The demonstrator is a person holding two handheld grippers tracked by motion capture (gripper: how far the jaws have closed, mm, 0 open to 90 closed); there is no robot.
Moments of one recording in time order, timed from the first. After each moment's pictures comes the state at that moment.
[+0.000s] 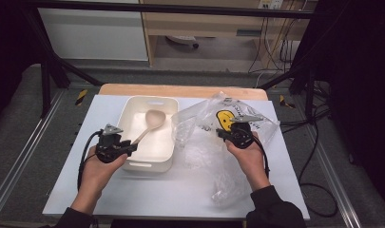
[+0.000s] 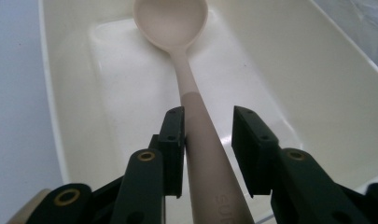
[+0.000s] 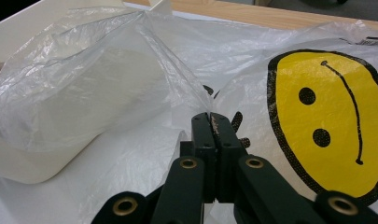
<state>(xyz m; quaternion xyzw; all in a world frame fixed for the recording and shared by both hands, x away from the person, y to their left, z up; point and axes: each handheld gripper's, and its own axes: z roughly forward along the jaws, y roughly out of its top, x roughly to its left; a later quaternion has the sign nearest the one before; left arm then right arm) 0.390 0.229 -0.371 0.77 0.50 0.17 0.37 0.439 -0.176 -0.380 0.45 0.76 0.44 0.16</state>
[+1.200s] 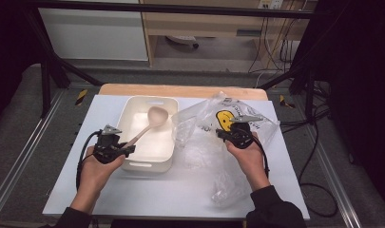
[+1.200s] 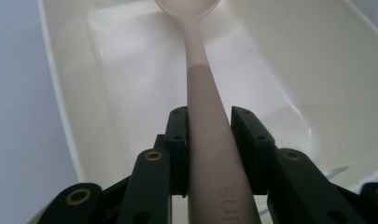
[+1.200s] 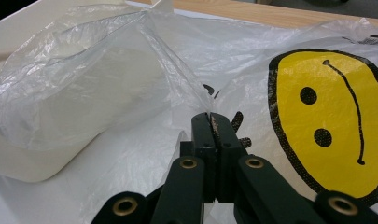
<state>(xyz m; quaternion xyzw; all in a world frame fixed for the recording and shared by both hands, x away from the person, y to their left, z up) 0.388 0.236 -0.369 0.78 0.49 0.16 0.36 0.439 -0.176 -0.381 0.45 0.76 0.44 0.15</state>
